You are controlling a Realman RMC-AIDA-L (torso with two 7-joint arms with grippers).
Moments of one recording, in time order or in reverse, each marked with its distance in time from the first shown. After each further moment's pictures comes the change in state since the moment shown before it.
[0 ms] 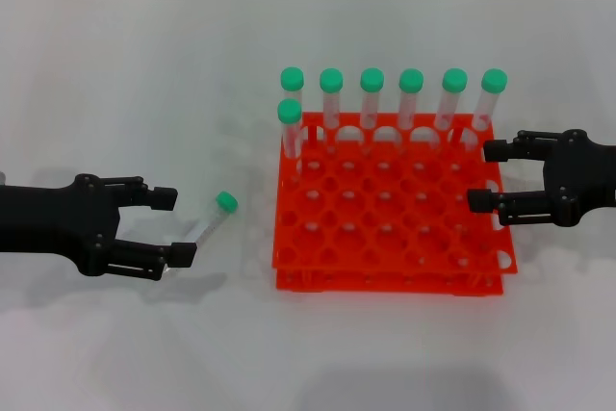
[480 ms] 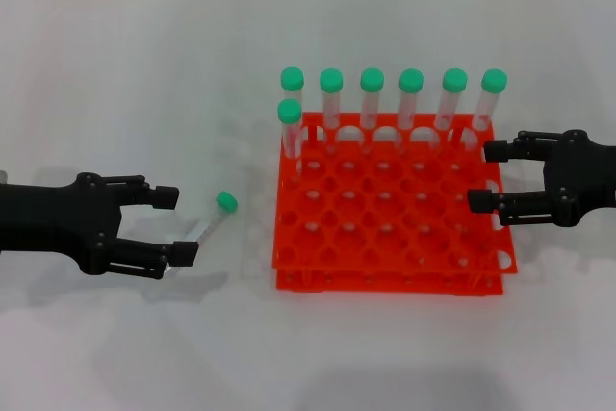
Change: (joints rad) left arm -0.003 -0.002 0.000 0.000 0.000 0.000 0.000; right arm -0.001 0.000 0.000 0.000 -0.001 0.001 0.000
